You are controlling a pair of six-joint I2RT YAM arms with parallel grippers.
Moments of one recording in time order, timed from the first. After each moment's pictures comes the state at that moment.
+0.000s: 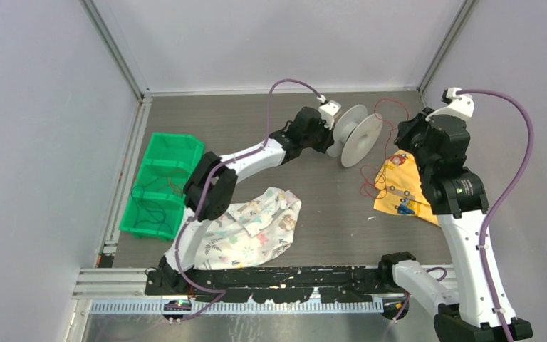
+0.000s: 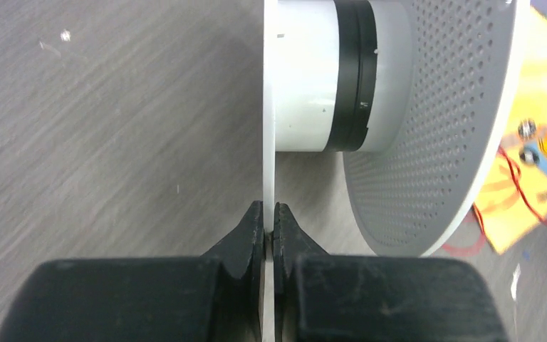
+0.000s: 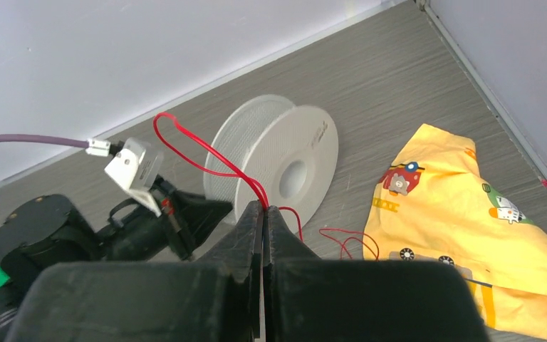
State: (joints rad) left arm -0.81 2.25 1.85 0.00 0.11 -0.15; right arm 0.15 0.89 1.27 -0.64 0.29 0.44
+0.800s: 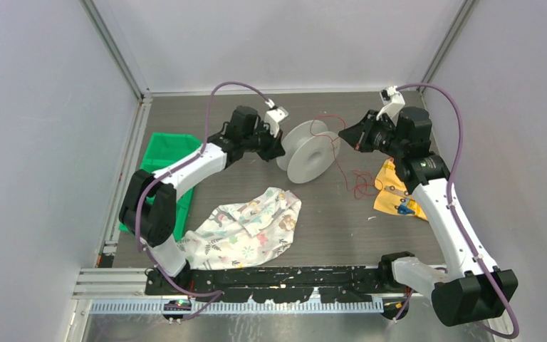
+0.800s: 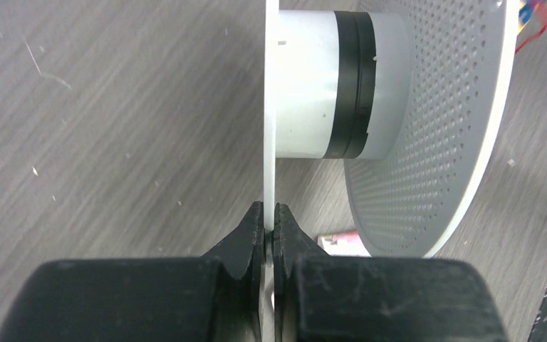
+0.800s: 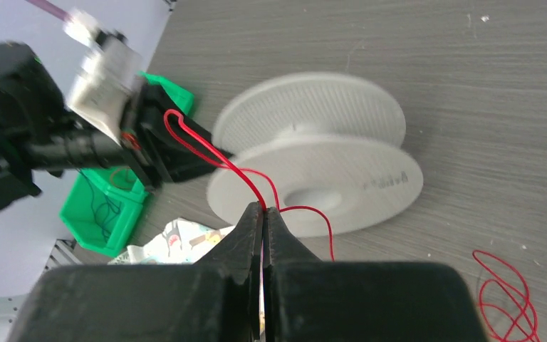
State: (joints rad) left arm -0.54 1.71 1.30 -0.13 0.50 0.09; right arm 0.15 1.07 1.07 -0.34 -0.43 0.41
